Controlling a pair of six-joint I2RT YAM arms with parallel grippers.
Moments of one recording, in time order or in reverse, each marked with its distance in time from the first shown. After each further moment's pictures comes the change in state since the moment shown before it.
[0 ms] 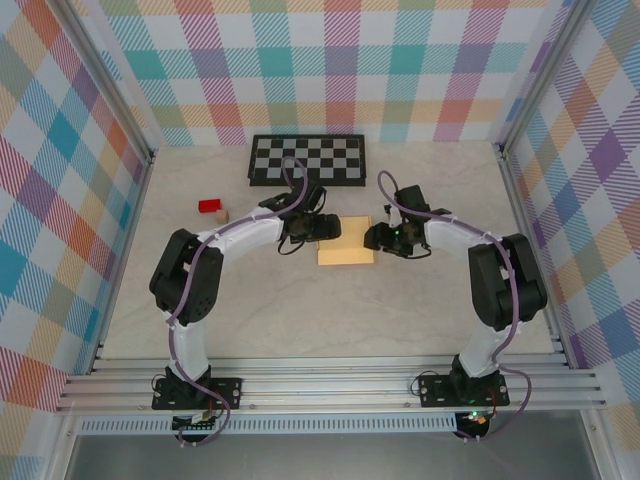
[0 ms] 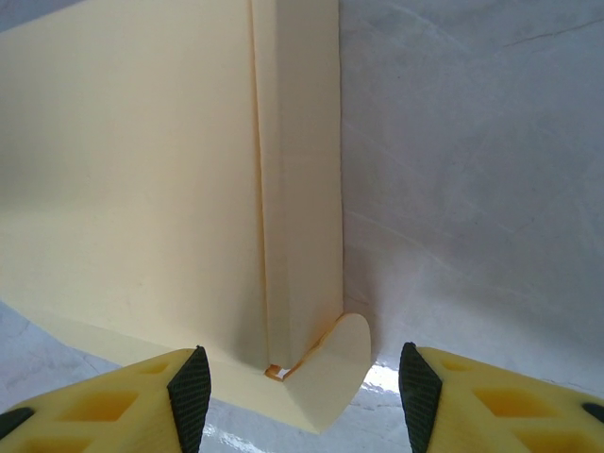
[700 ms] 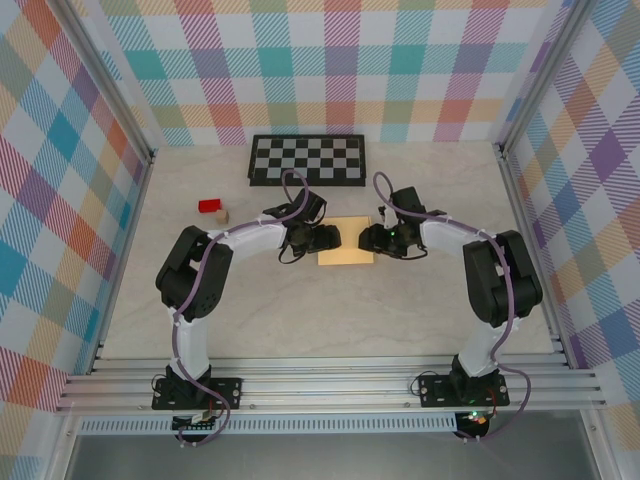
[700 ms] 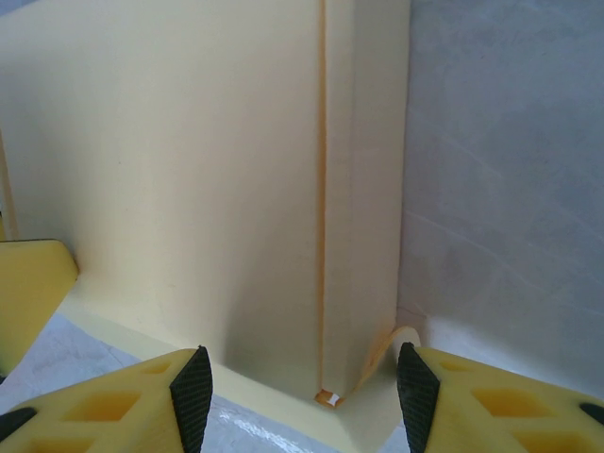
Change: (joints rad) left arm -0.002 0.047 -0.074 0.068 0.058 -0.084; right arm 0.023 0.031 0.000 0.038 -0.061 0.013
